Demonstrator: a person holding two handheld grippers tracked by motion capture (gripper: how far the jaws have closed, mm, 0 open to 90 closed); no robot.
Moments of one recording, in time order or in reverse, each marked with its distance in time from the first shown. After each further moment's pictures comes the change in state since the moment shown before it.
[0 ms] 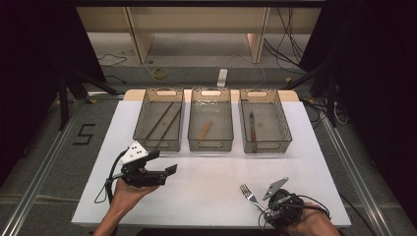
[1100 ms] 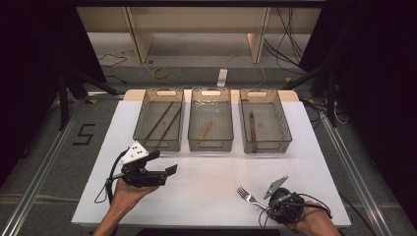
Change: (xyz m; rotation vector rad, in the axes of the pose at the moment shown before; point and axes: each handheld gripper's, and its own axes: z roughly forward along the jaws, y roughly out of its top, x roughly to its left) left arm 0.000 0.000 0.001 0.003 0.000 0.001; right arm -0.004 0.001 0.000 0.032 -0.013 0.012
